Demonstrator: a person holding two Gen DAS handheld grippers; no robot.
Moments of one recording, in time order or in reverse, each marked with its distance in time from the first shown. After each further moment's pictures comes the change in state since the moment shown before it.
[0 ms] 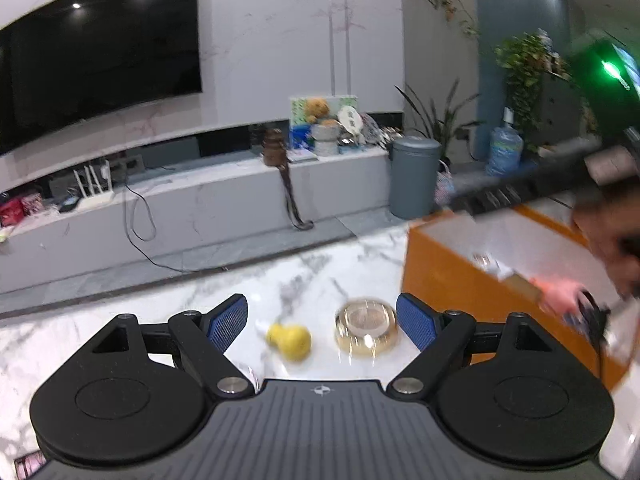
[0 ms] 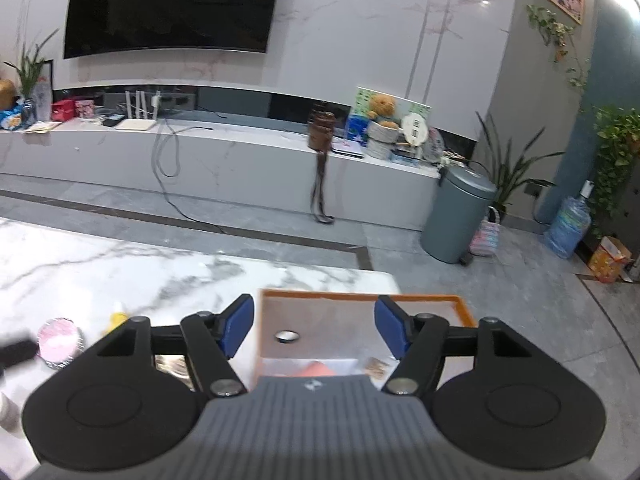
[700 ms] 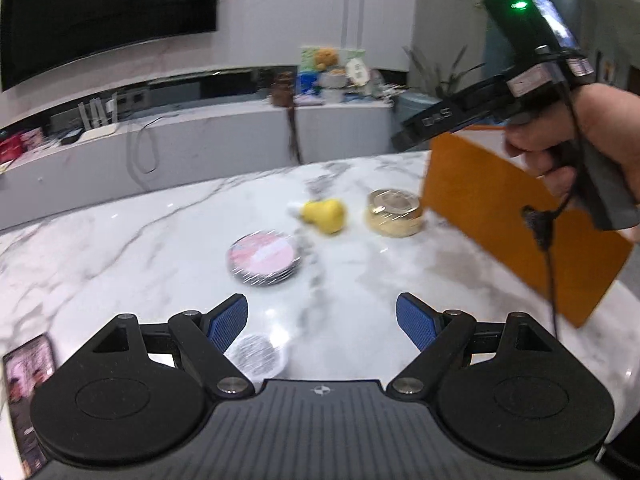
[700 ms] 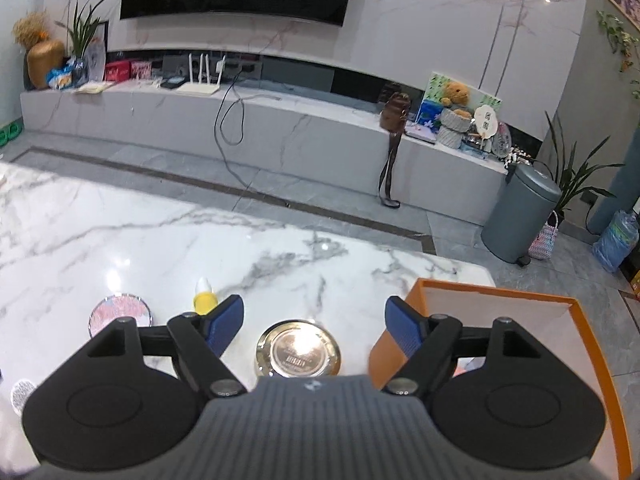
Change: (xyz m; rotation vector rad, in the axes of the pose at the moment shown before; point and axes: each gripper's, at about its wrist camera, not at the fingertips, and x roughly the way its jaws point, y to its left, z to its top) left arm -0.032 0.060 -0.091 -0.081 0.121 -0.010; right arm 0.038 0.096 -0.010 -0.104 0.077 0.130
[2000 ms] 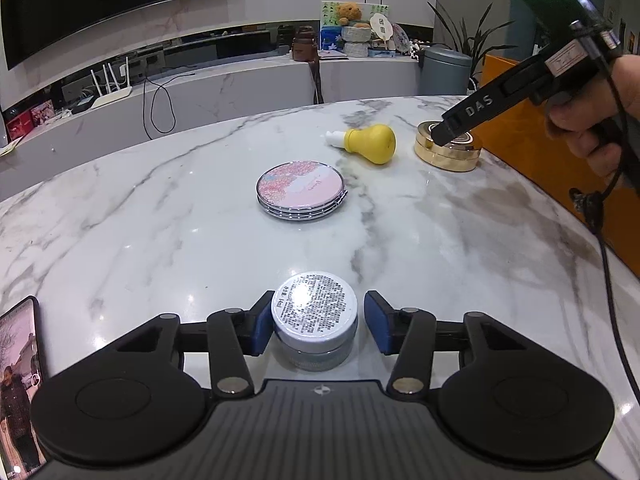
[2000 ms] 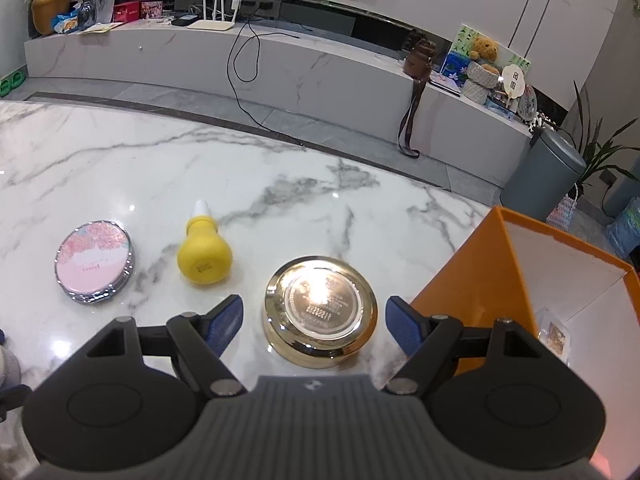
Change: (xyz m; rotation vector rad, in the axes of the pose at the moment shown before) left arm 0.041 0.020 -0.029 0.019 0.108 0.055; right arm 0.066 0.014 -0.030 -0.047 0.160 0.020
